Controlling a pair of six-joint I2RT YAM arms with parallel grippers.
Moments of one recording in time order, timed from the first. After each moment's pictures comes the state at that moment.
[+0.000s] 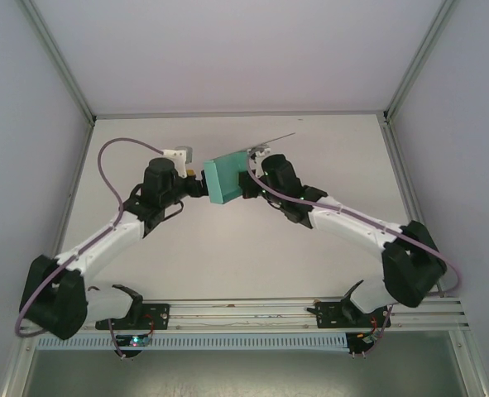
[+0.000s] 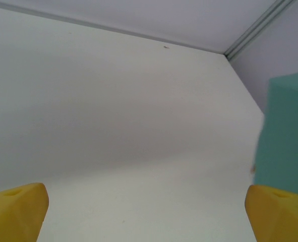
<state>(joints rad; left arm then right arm) -0.40 1.20 0.77 0.01 0.21 -0.46 0.71 1.44 0.97 0.00 0.02 0.44</state>
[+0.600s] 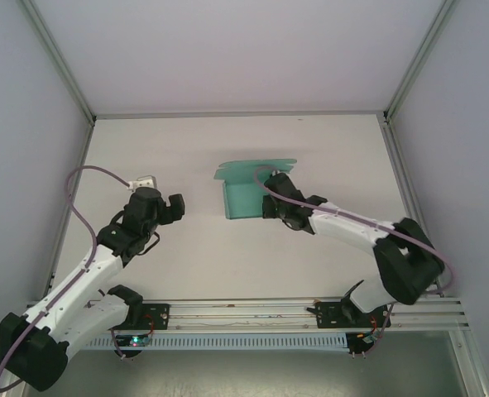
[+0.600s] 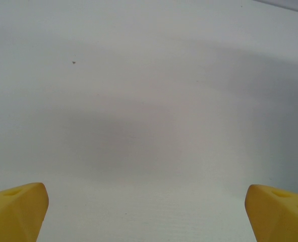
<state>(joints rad) -0.39 0.88 0.63 -0.44 -0.26 -0.50 0.68 1.53 0.85 -0.28 0.19 0.59</state>
